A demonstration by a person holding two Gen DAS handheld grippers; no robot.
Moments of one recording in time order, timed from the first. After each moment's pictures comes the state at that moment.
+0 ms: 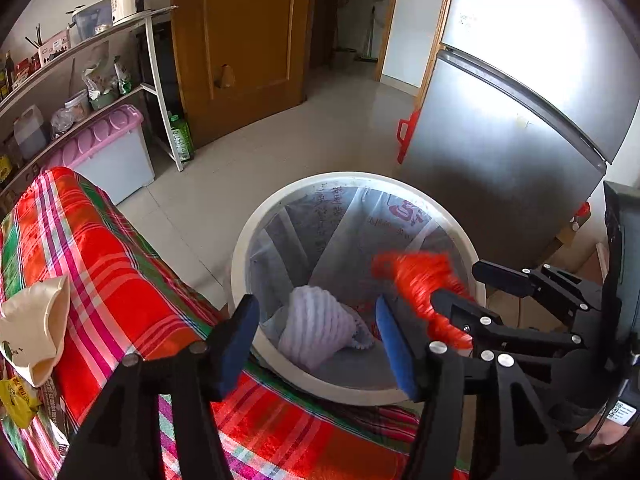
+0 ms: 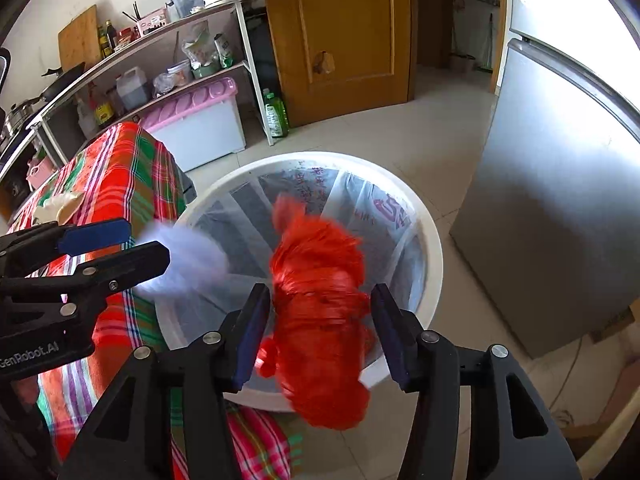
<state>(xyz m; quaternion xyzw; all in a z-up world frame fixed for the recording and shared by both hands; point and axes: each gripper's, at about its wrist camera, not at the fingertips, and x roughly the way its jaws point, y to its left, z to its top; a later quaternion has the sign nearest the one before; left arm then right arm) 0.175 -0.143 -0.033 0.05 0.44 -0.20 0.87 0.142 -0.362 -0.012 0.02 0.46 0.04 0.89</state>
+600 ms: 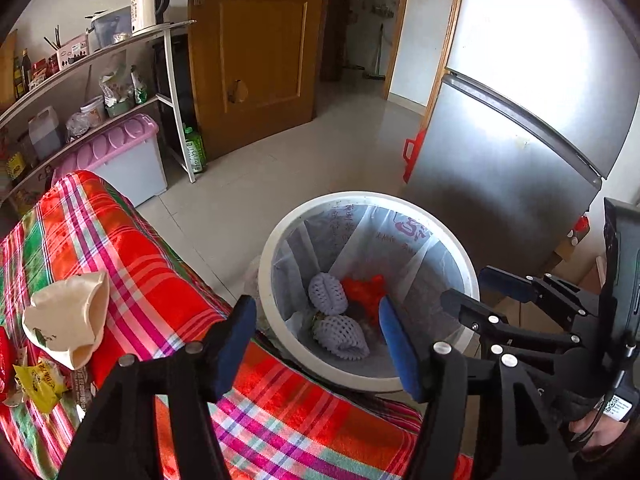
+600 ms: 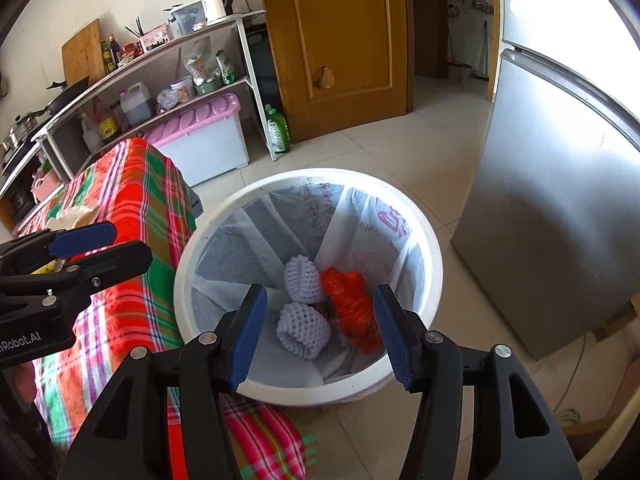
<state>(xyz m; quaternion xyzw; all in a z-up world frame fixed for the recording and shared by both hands) 0.157 -0.115 -0.009 0.03 0.41 -0.19 0.89 0.125 -0.358 0.003 0.03 0.43 0.04 0.90</state>
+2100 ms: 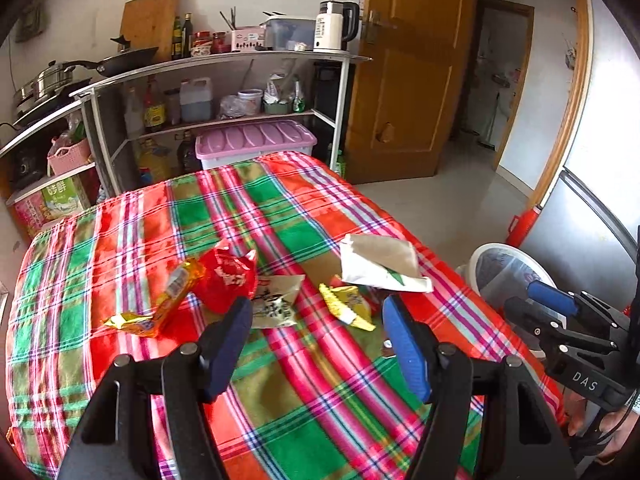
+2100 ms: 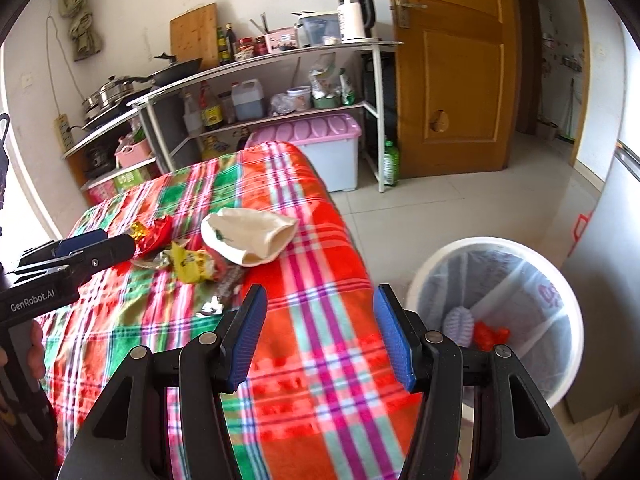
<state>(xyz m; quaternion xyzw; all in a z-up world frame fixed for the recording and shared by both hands) 0.080 0.122 0.019 -0.06 0.36 0.01 0.93 0.105 -0.178 0.048 -0.02 0.38 0.20 0.90</state>
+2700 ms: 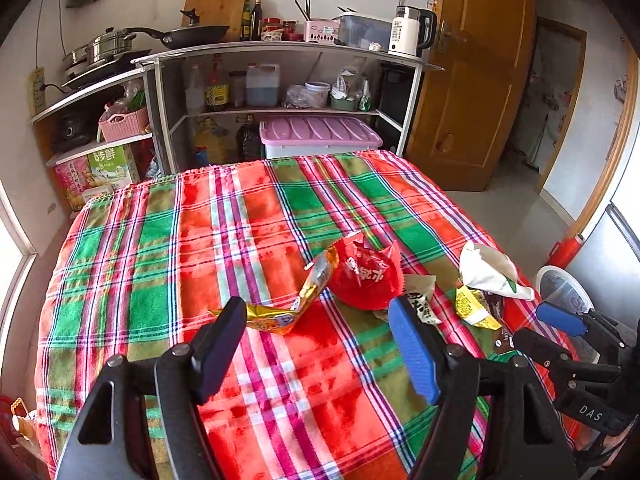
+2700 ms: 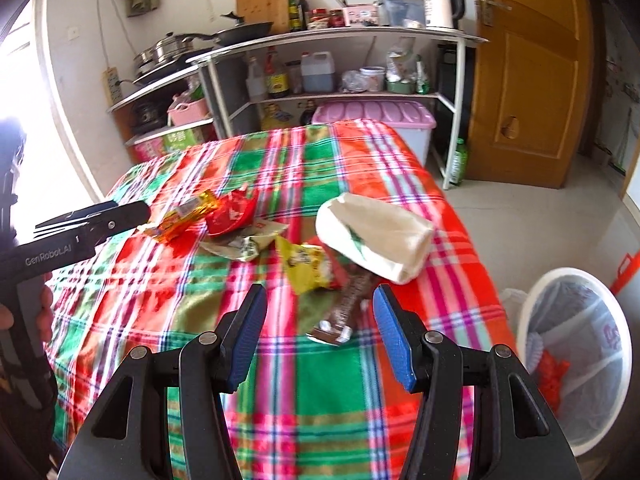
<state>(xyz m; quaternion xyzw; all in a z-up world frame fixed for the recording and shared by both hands) 0.066 0.222 0.004 -0.09 0.36 0.09 0.92 0.106 -0.073 0.028 -0.07 0.40 0.30 0.86</state>
